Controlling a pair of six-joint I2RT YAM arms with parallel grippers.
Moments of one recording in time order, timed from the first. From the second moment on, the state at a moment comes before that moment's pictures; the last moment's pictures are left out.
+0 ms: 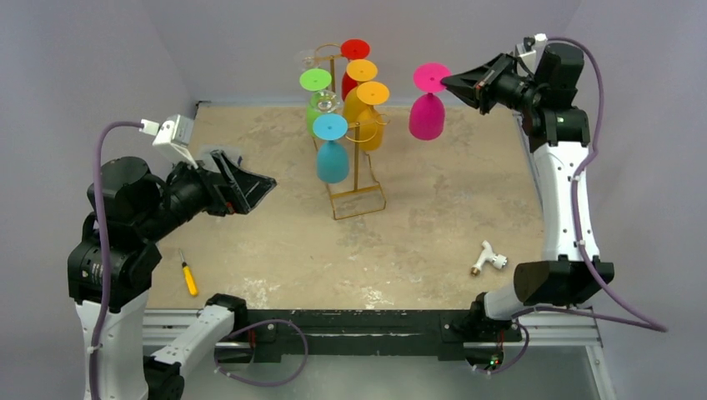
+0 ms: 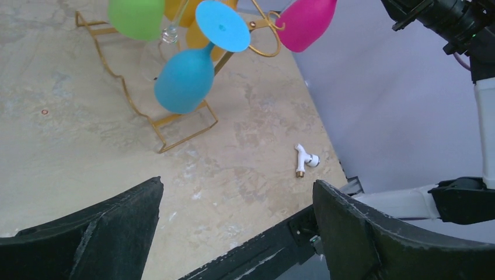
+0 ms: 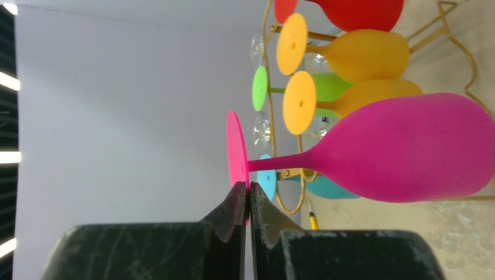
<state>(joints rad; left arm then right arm) -0.22 0.84 1.62 -1.06 0.37 -0.50 -0.04 1.51 1.82 -0.58 -0.75 1.14</state>
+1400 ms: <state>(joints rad) -0.18 1.12 1.75 -0.41 0.78 -0.89 0.09 1.54 1.92 0.51 -0.72 2.00</state>
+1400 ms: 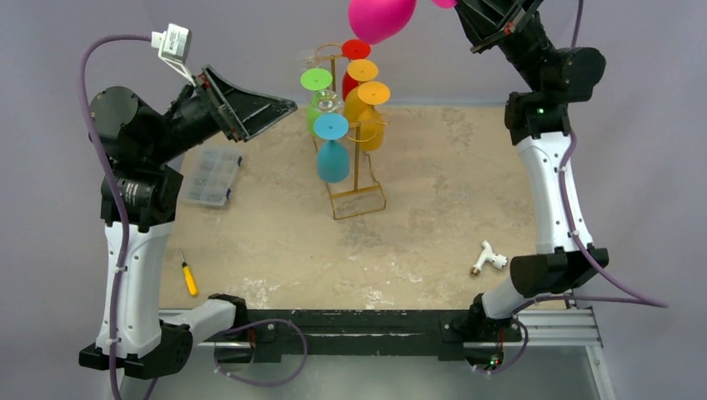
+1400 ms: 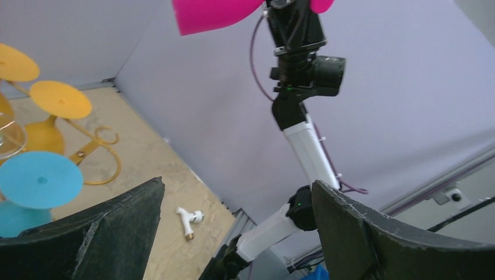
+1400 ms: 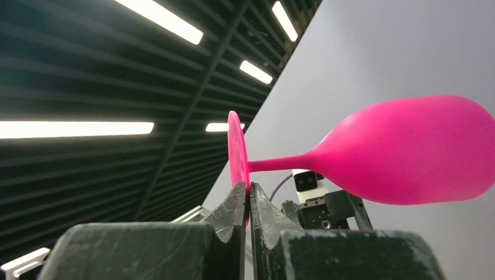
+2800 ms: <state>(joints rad) -0.16 1.21 1.75 0.02 0.87 -1.12 0.30 1.36 1.66 0.64 -0.63 2.09</state>
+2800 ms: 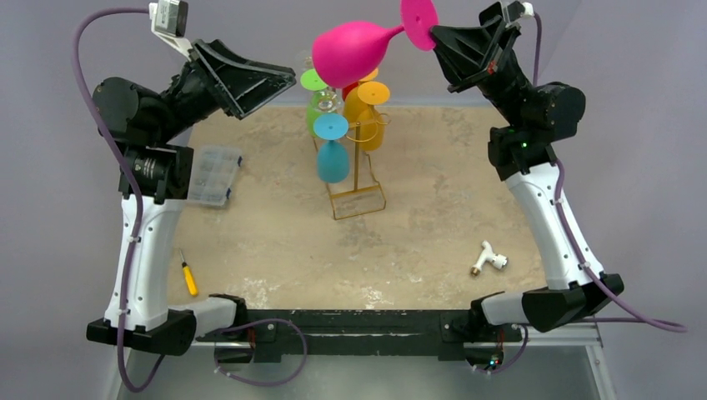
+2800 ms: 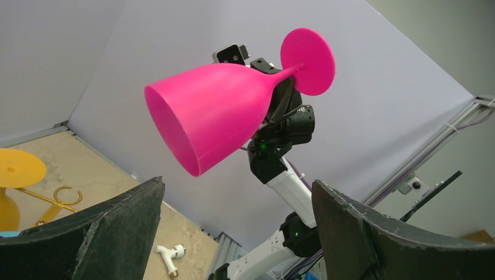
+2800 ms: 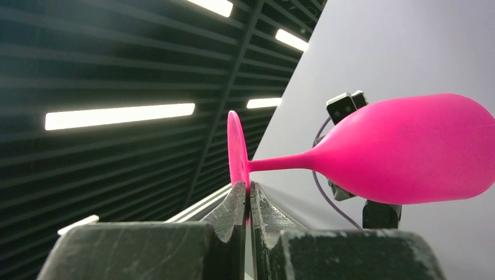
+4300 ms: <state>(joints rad) -0.16 1.38 1.82 0.59 0.95 -1.62 0.44 1.52 1.85 0.61 -0.56 2.09</state>
